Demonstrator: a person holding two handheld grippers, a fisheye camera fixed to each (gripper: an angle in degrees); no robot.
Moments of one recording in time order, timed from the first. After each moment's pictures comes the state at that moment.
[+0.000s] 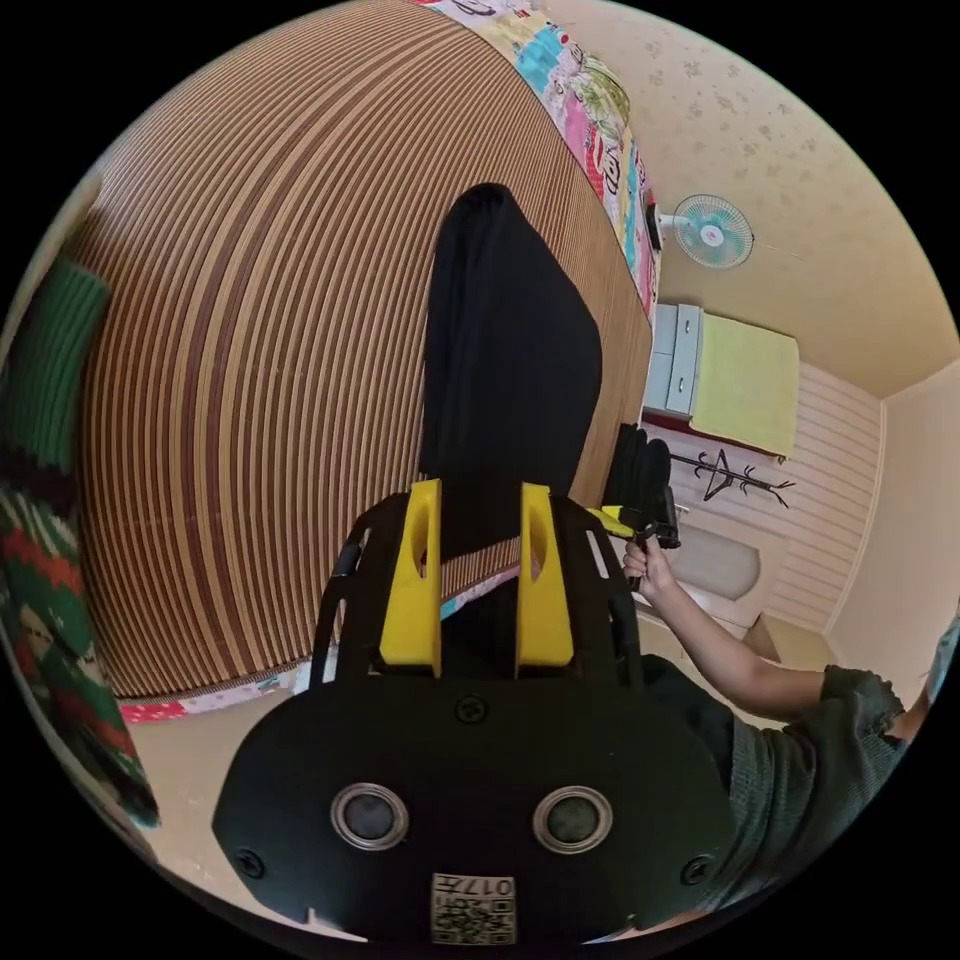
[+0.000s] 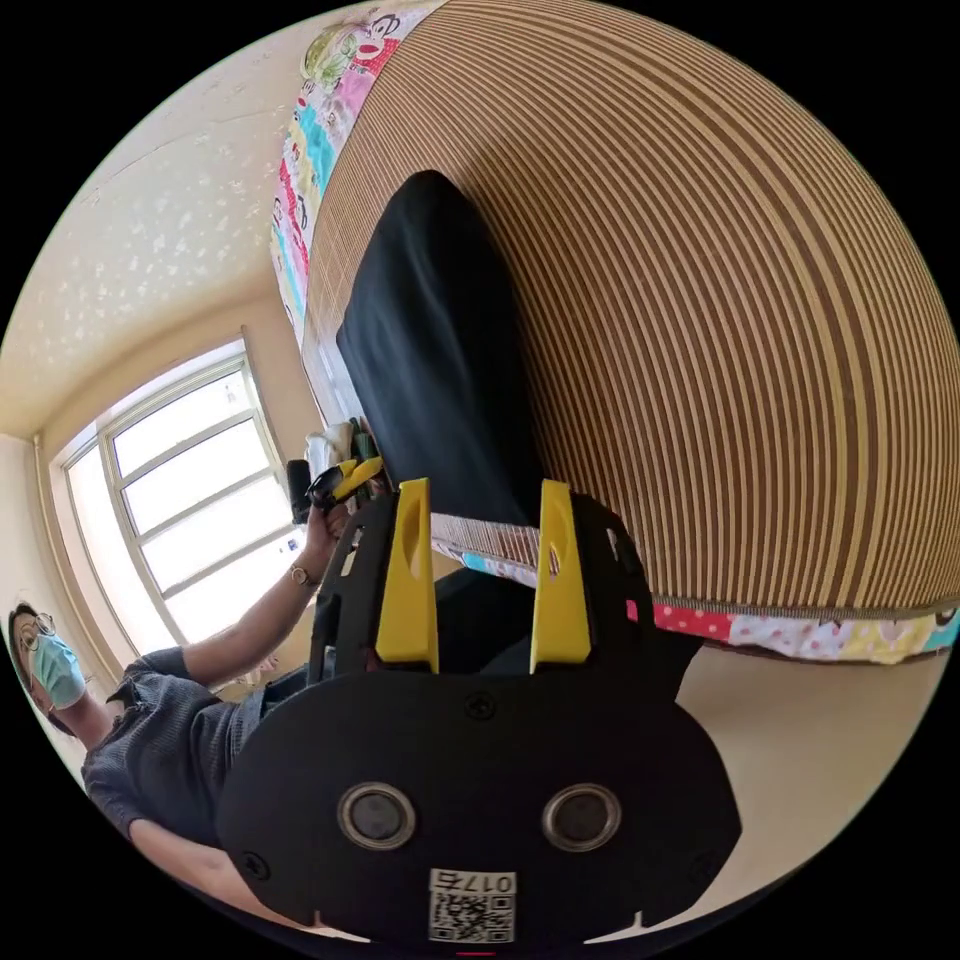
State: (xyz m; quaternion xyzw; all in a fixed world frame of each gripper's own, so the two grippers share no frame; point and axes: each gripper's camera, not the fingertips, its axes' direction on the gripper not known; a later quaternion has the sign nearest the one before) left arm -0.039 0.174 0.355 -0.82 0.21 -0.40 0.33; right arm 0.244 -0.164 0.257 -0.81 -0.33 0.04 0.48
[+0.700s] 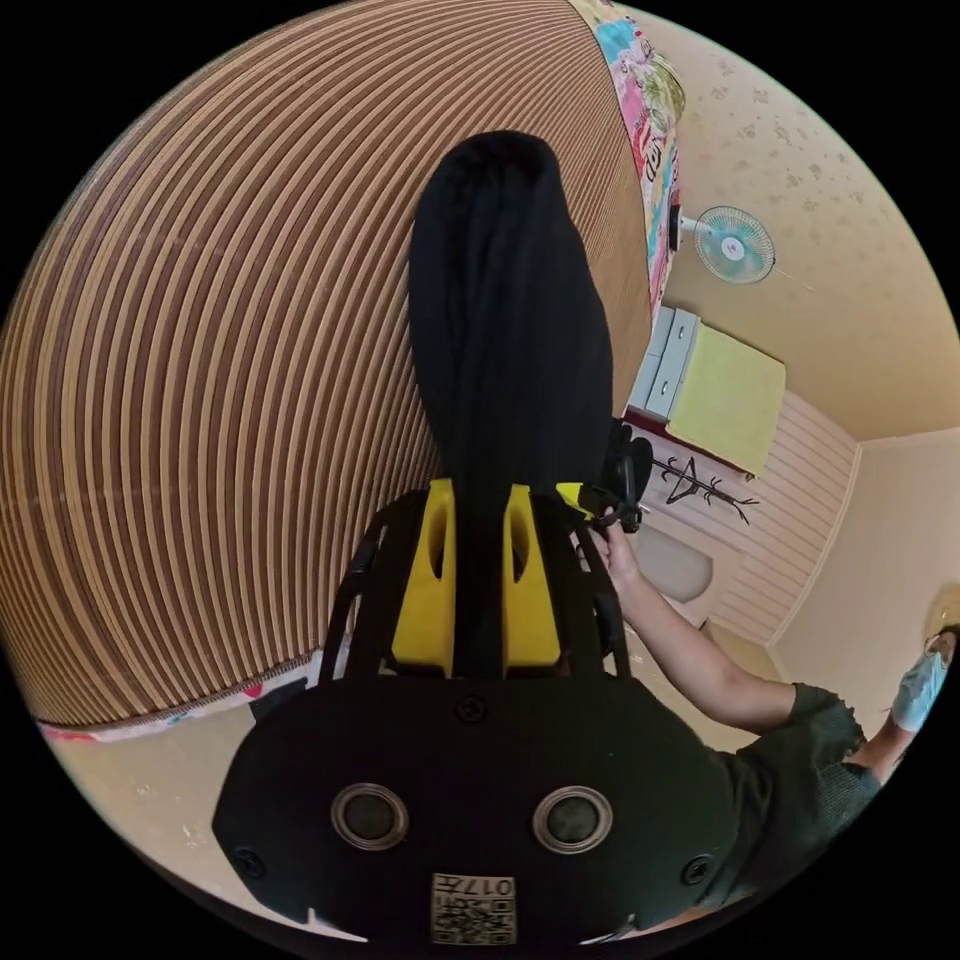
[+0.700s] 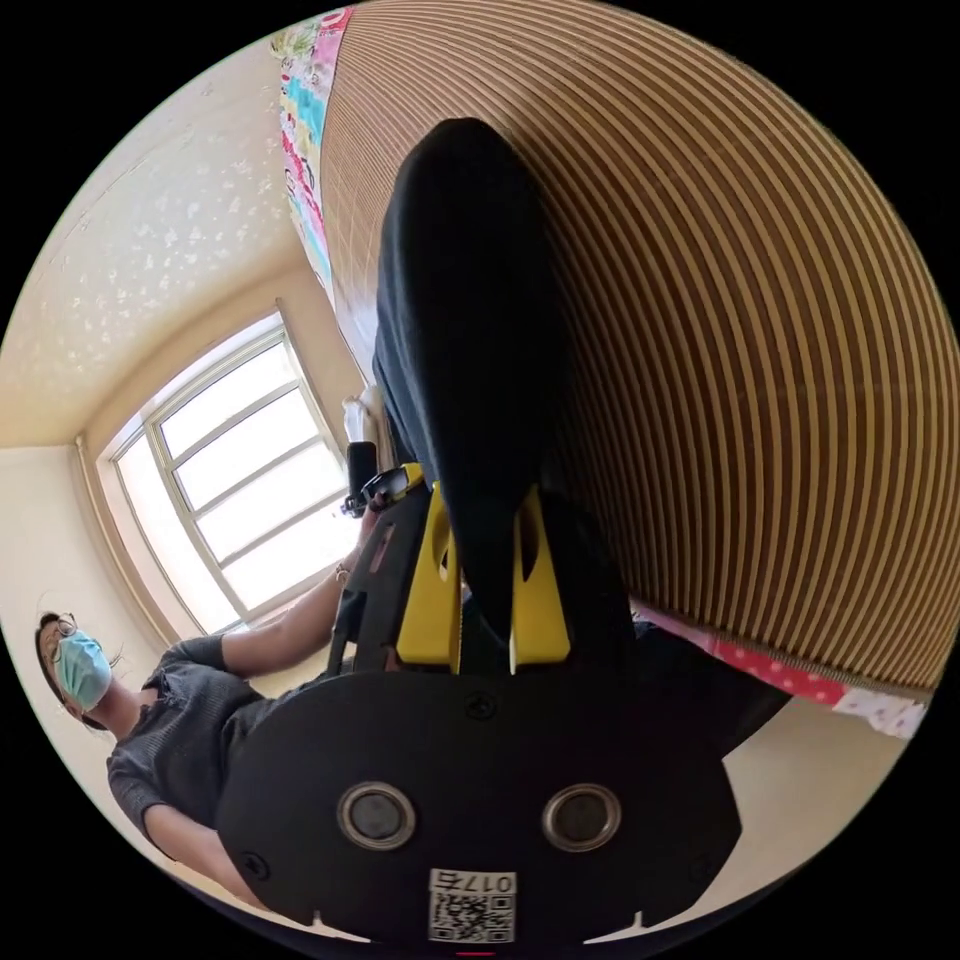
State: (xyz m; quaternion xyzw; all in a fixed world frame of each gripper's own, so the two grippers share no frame) left arm -0.038 0.228 0.332 -0.80 0.23 -0.49 0.25; right arm 0.278 -0.133 0.229 -0.85 -0.37 0.09 0.37
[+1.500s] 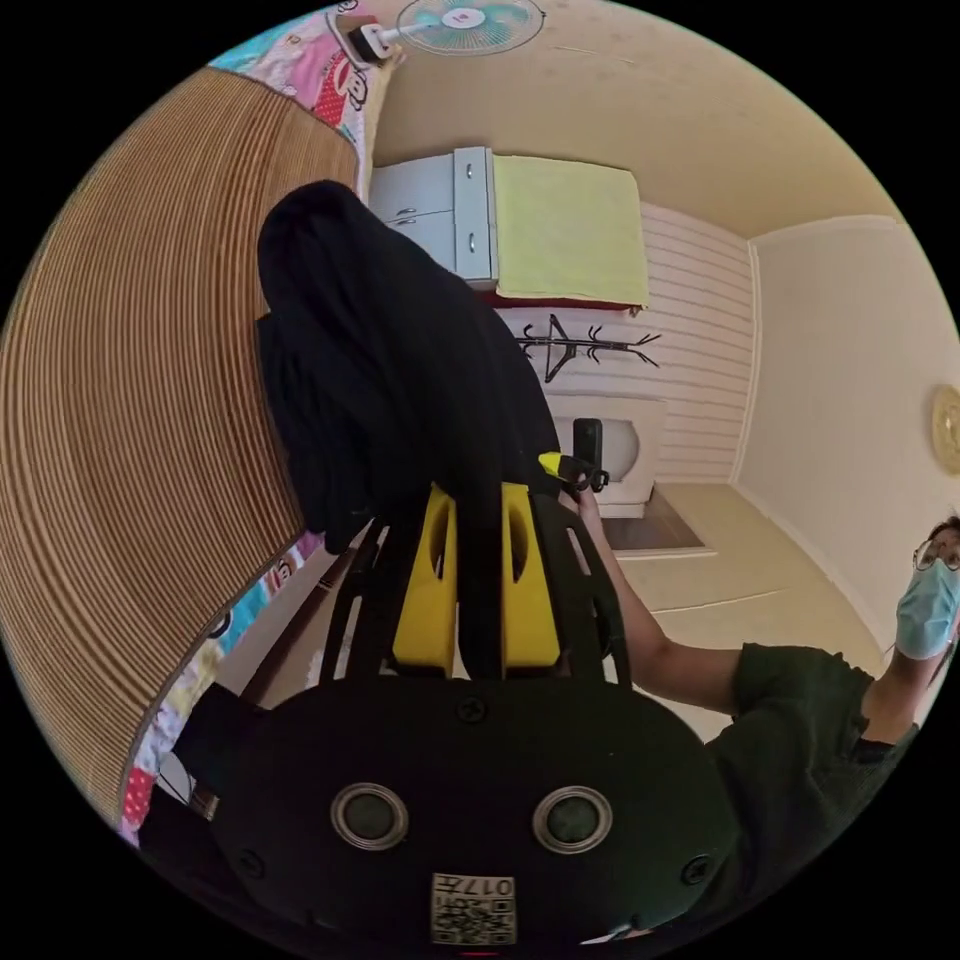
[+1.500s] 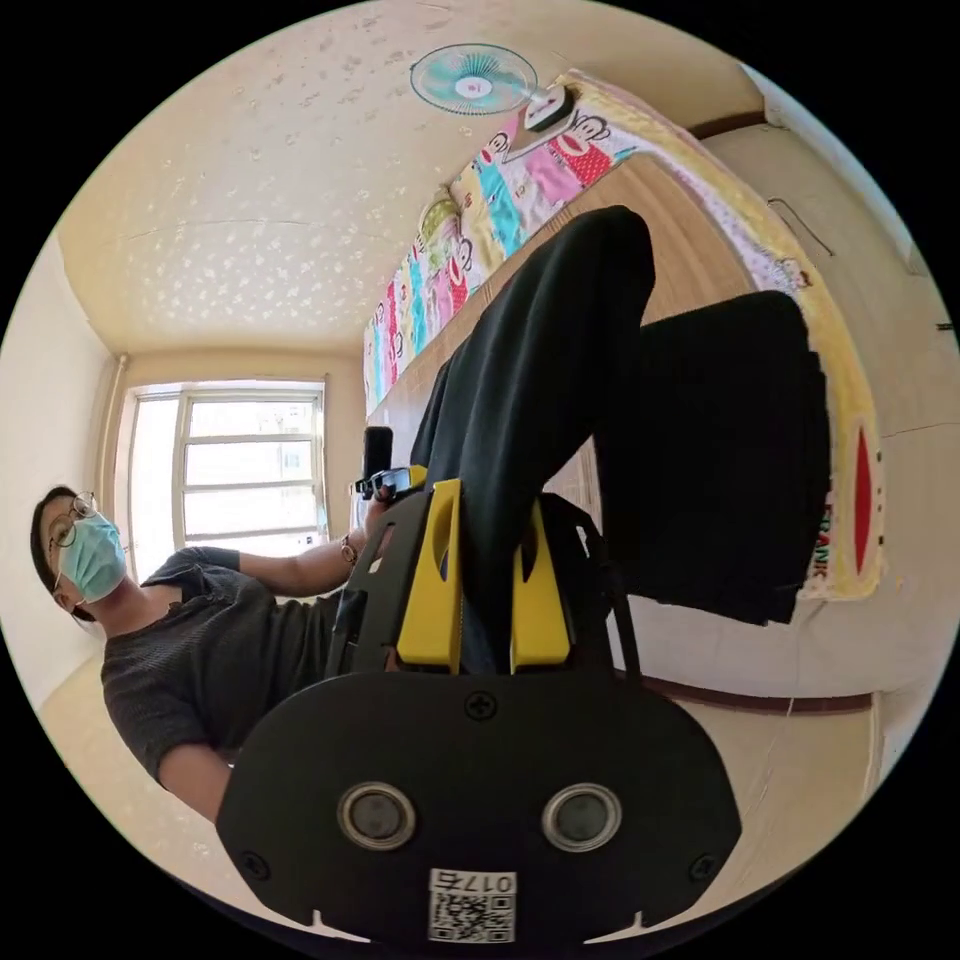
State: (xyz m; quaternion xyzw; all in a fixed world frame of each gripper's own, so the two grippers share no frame) left arm 0.554 0.099 0.467 -0.69 0.49 -0.48 0.25; right arm 0.667 -0.566 0.427 -0.69 -0.39 -0.01 0.61
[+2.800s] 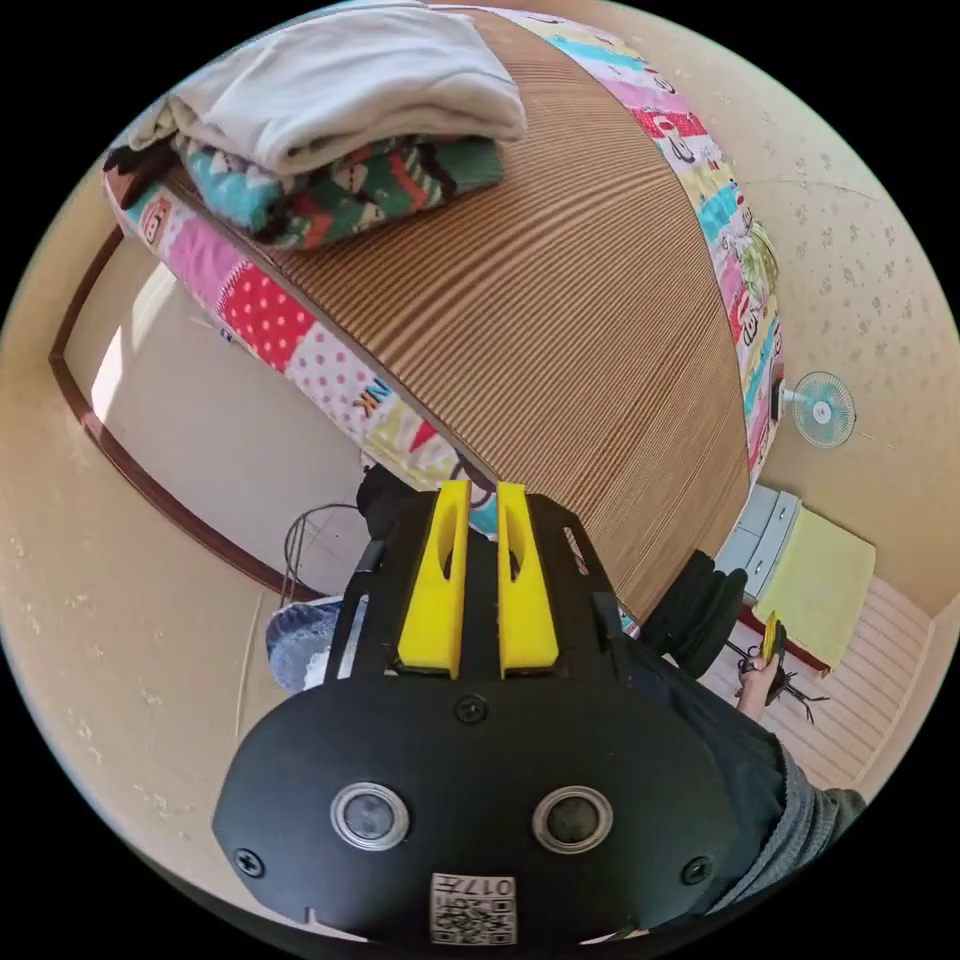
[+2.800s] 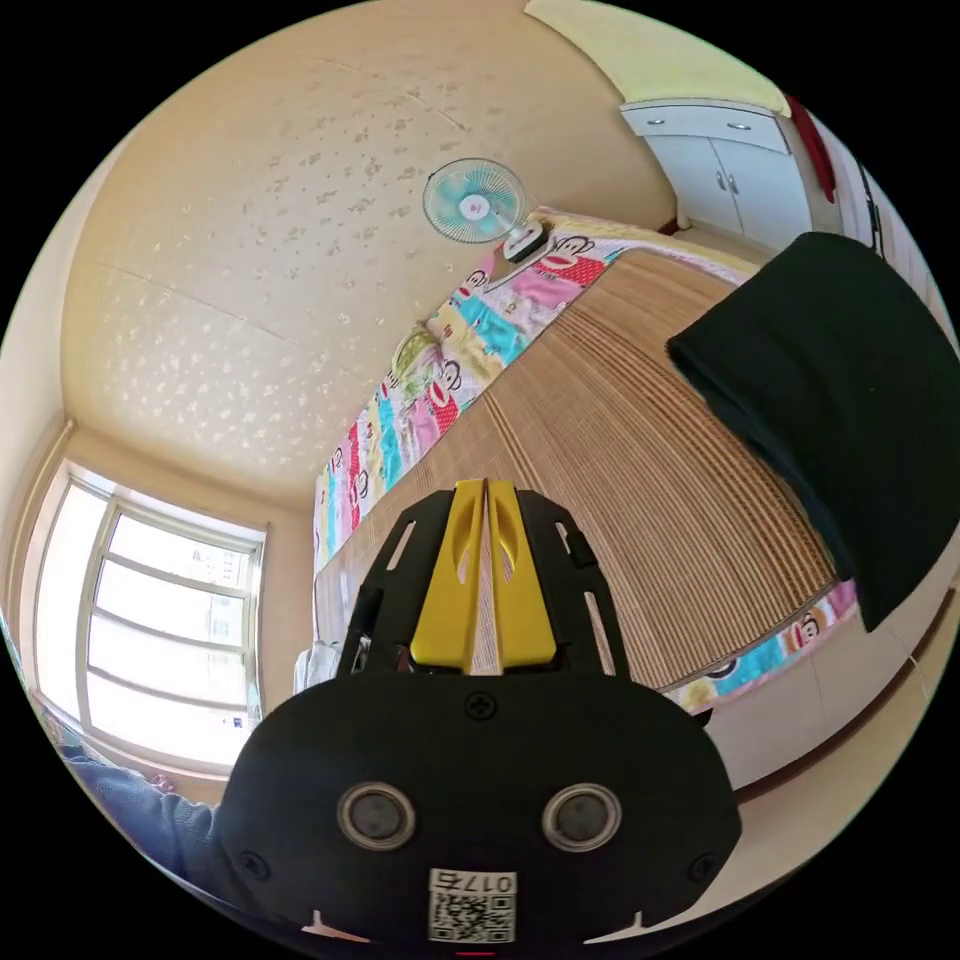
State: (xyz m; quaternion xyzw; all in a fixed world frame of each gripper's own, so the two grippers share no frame) left arm -0.003 0.022 0.111 -0.81 -0.12 -0.40 0.41; right arm 0.436 -0.314 0.098 -0.52 -0.31 0.08 0.79
